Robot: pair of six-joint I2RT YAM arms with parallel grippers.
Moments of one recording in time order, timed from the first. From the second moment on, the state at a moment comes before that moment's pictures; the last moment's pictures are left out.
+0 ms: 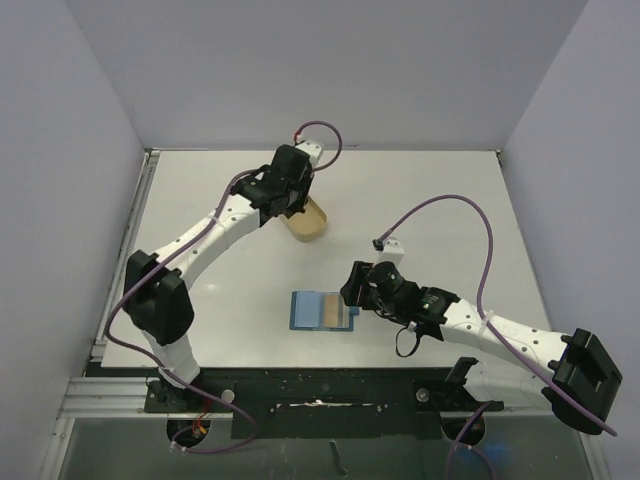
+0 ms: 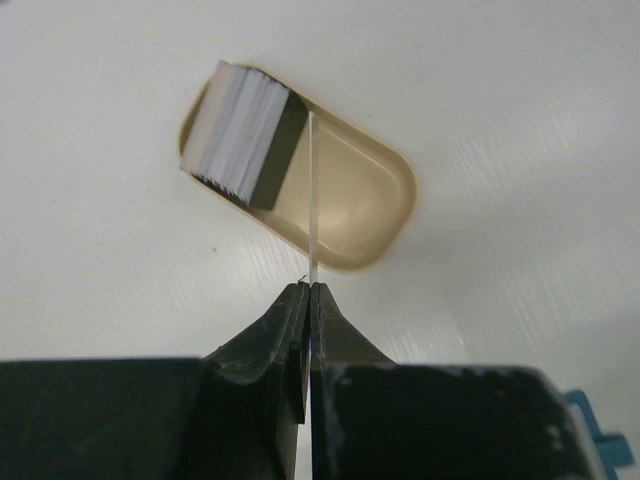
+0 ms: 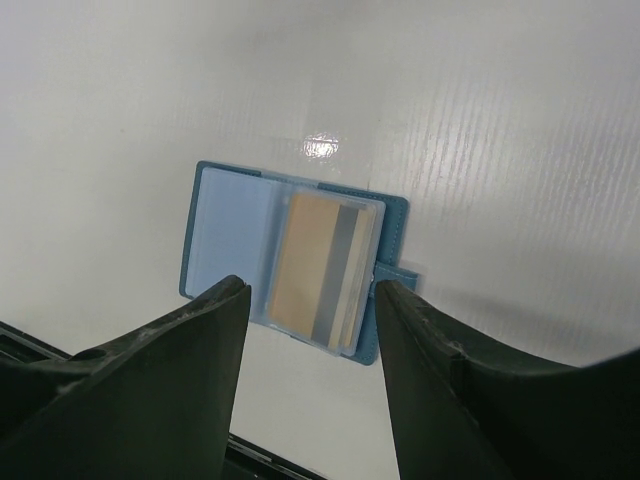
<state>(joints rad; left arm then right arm) -0.63 1.84 1.69 -0.58 -0.32 -0.05 0.90 1.09 0.62 -0.23 0.28 0.78</state>
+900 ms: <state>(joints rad) -0.48 1.25 0.73 -0.18 0.46 -0.87 0.89 1.29 0.67 -0.27 0.25 0.78</state>
